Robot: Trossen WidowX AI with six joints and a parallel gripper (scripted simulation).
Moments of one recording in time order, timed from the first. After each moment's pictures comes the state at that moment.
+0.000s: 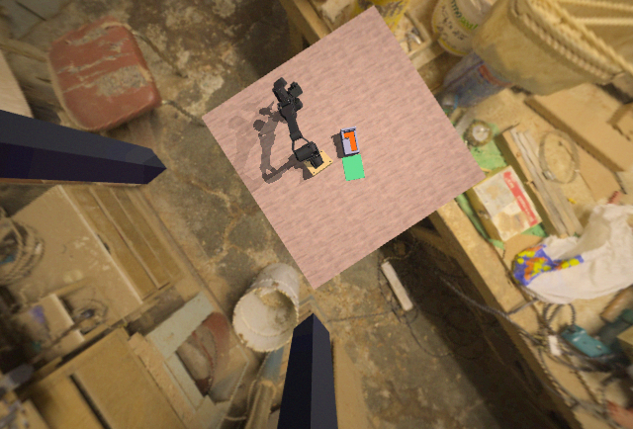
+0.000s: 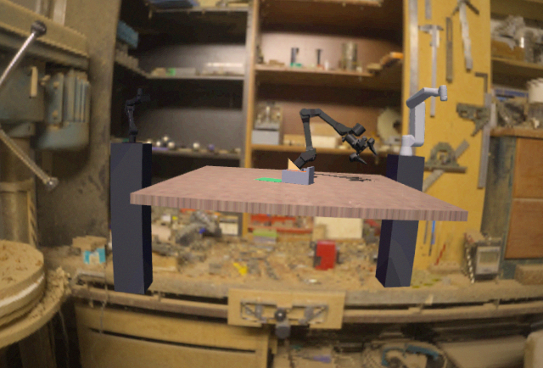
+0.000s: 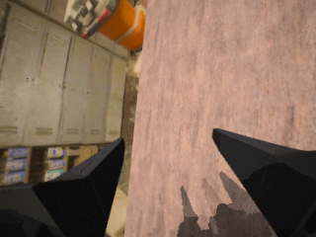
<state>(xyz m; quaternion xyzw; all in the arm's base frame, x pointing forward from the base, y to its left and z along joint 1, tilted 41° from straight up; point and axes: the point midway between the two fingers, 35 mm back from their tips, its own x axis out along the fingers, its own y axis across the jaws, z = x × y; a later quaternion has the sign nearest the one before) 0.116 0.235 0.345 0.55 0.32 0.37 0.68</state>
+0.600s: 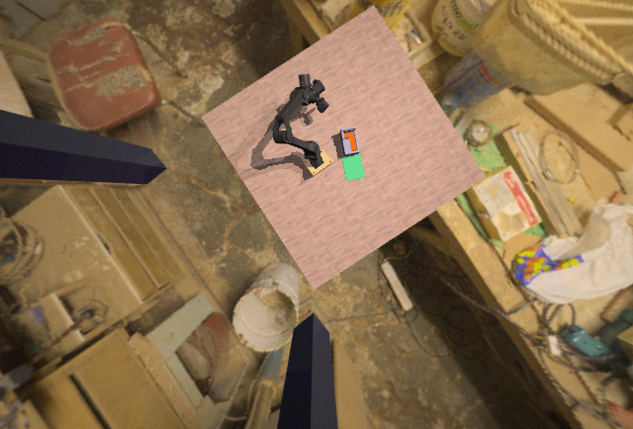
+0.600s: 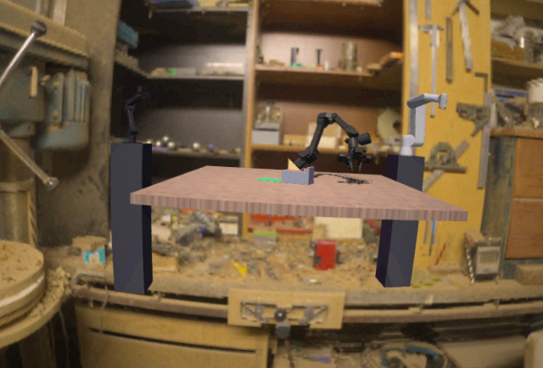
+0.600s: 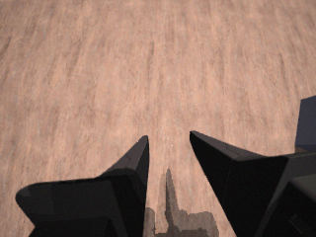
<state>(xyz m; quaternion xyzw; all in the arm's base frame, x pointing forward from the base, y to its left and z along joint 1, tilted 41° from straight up) 0.239 0.188 0.235 0.30 0.42 0.16 0.84</state>
